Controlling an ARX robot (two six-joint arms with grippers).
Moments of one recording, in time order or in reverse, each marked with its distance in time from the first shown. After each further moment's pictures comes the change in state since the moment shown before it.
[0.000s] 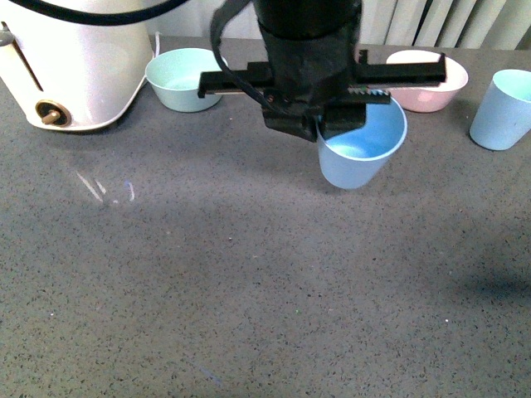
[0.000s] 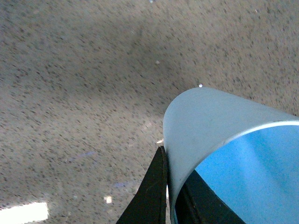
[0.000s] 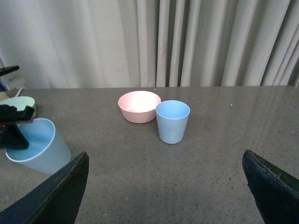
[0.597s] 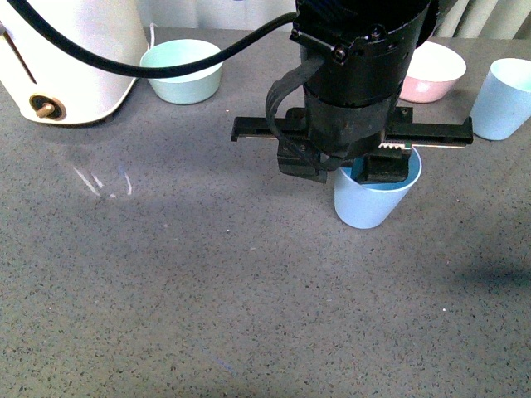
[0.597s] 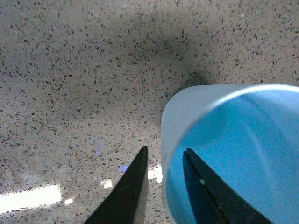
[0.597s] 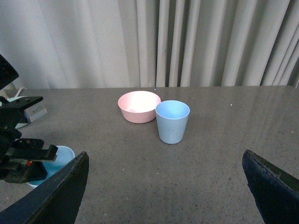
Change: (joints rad) left arm -0.085 0.091 0.014 -0.019 -0.009 -0.034; right arm 0.000 0.000 0.000 0.000 0.000 0.000
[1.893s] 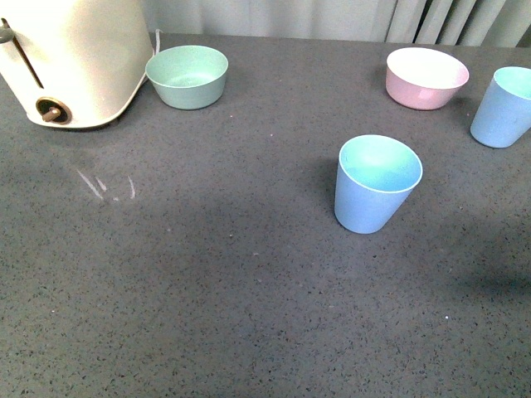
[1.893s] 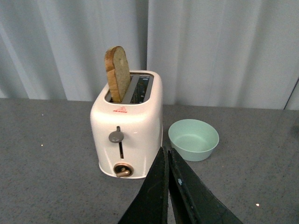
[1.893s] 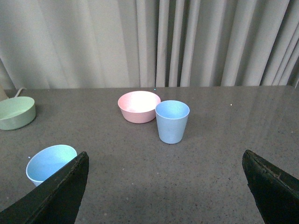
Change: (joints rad) left arm 0.387 -1.123 -1.326 1.328 -0.291 0.520; right arm 0.000 0.000 0.000 0.000 0.000 0.000
